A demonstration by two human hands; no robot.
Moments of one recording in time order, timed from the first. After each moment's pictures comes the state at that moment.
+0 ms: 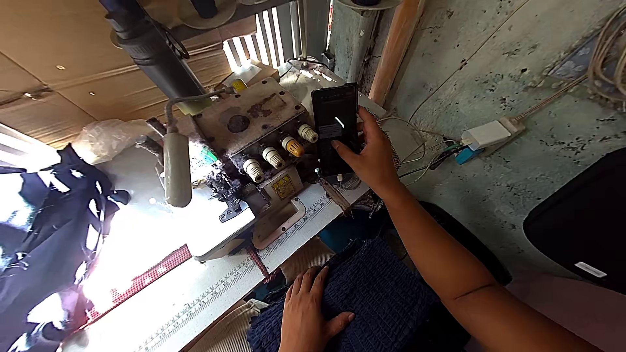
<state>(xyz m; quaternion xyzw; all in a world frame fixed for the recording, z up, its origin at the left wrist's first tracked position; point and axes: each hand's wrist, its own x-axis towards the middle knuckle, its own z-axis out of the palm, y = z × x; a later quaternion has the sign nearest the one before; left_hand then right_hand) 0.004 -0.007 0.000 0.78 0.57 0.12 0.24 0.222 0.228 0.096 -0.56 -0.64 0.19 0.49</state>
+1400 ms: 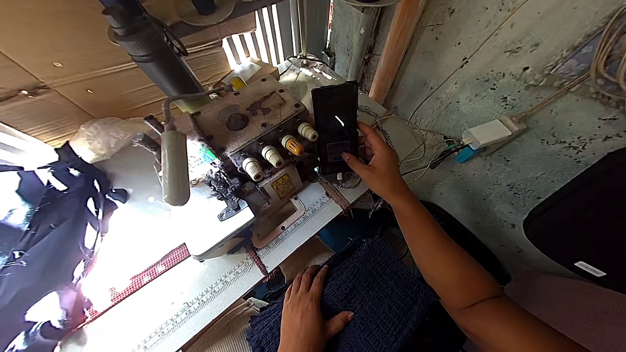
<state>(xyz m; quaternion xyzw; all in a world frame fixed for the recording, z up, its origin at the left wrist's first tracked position) 0.005 -0.008 -0.001 0.78 0.57 0.13 0.24 0.239 0.208 0.082 -0.53 -0.65 0.27 0.48</state>
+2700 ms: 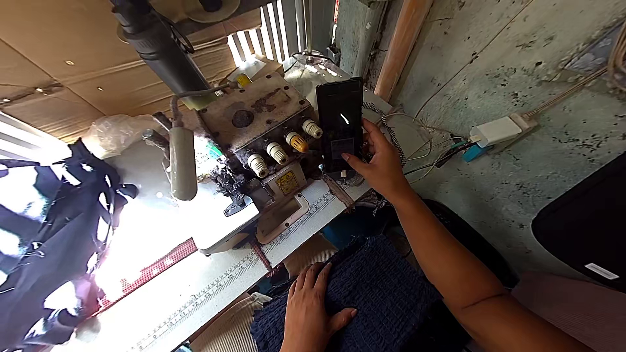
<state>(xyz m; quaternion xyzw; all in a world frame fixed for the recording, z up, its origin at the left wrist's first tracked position) 0.006 -0.010 0.003 0.78 0.57 0.11 0.23 0.234 0.212 0.078 -0.53 -0.64 0.26 0.48</state>
